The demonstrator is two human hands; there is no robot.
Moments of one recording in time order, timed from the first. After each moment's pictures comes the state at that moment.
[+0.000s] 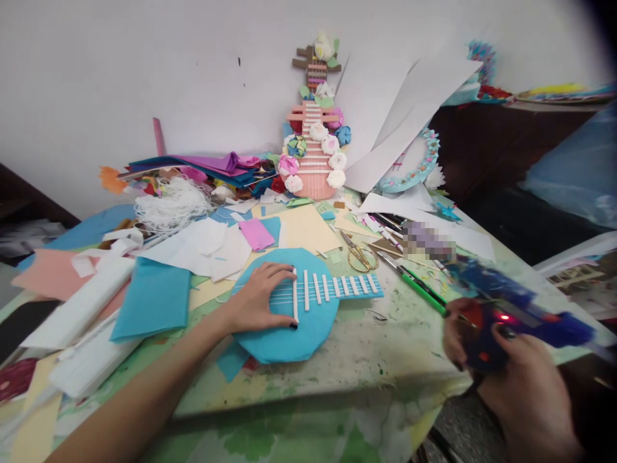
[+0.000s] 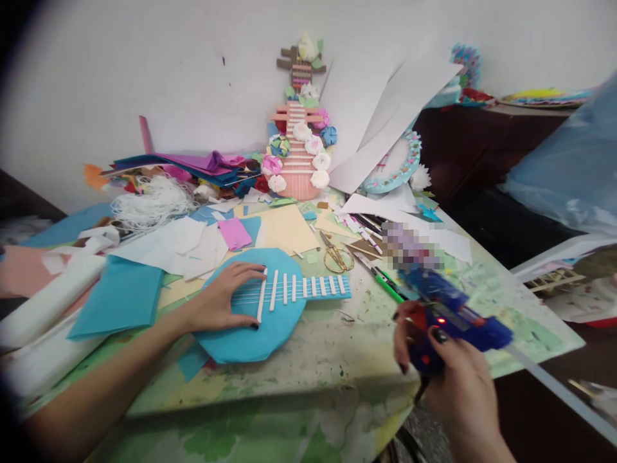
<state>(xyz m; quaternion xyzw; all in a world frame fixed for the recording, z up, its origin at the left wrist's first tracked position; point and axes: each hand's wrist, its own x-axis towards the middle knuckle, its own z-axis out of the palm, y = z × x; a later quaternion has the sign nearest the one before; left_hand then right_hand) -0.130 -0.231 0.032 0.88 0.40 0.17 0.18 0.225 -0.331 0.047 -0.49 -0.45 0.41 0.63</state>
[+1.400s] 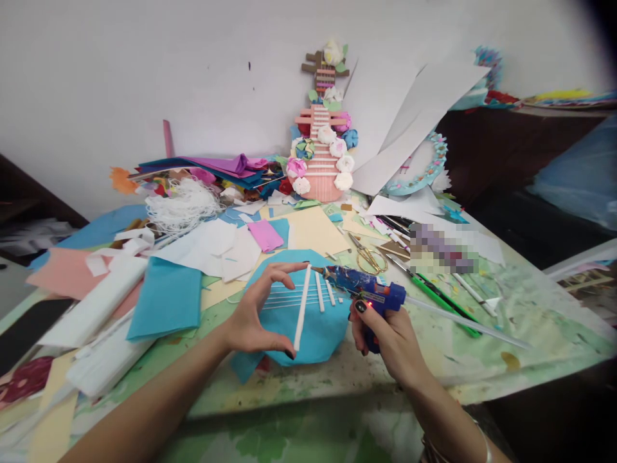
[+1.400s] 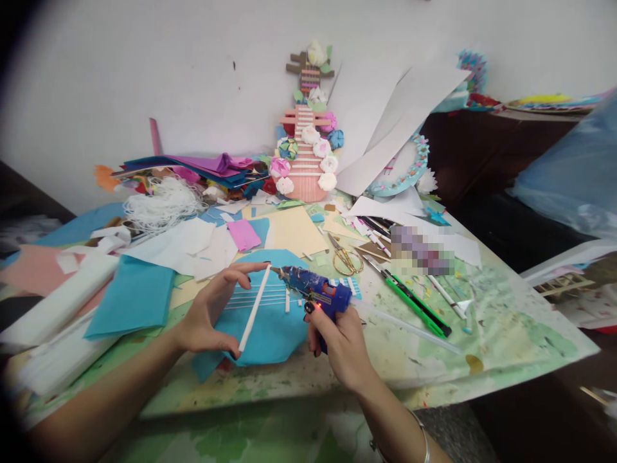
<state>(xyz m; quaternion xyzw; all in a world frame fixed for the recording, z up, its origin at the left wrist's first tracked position) -0.143 -0.251 0.034 0.80 0.24 0.43 0.35 0.102 -0.301 0.049 -0.48 -0.50 0.55 0.46</state>
